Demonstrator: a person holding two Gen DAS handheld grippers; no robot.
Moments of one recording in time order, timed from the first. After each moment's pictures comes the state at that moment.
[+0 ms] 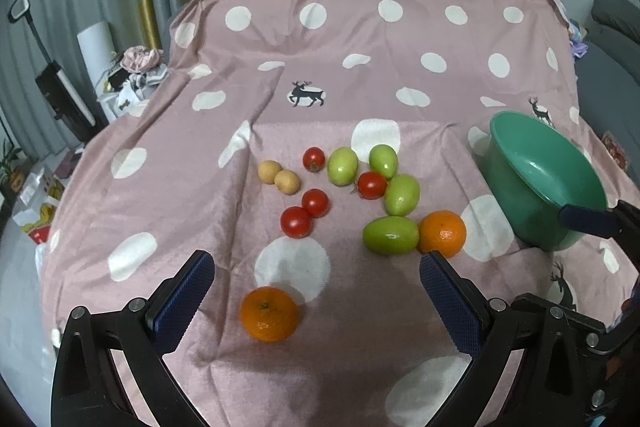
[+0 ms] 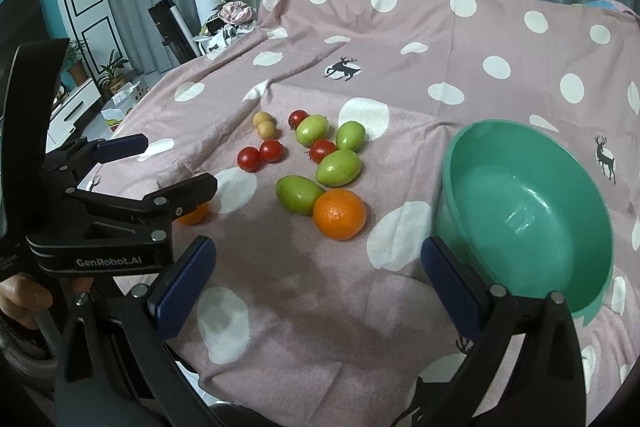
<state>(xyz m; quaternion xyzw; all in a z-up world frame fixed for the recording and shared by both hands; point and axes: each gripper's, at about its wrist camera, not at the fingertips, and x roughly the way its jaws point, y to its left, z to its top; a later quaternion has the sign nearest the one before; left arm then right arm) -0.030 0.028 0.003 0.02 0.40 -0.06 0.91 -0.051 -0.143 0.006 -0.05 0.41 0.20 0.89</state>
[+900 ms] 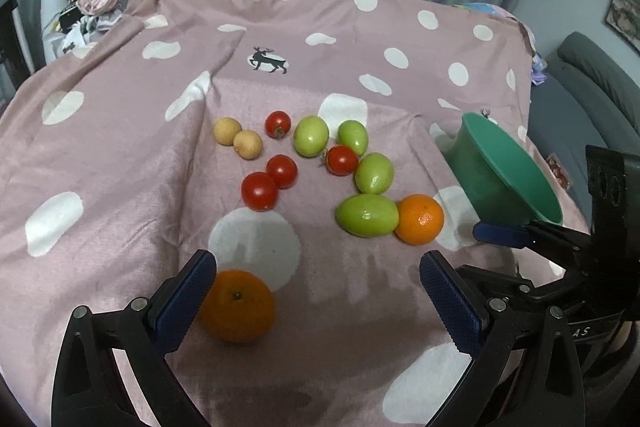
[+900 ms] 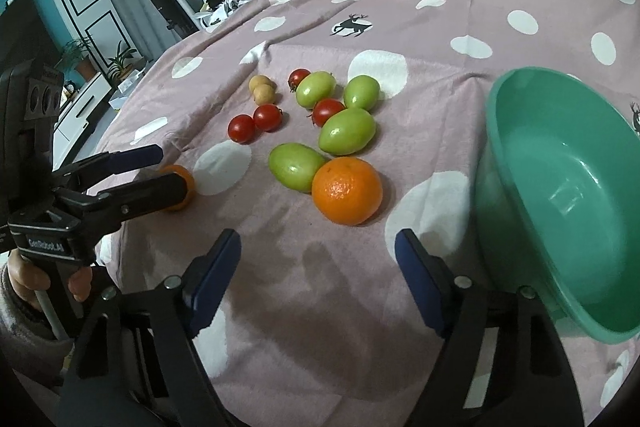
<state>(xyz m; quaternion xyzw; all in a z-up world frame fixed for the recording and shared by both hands) -0.017 0.065 -0.033 -0.09 0.43 -0.18 0.88 -0.017 -0.144 -0.038 -0.02 0.46 0.23 0.86</state>
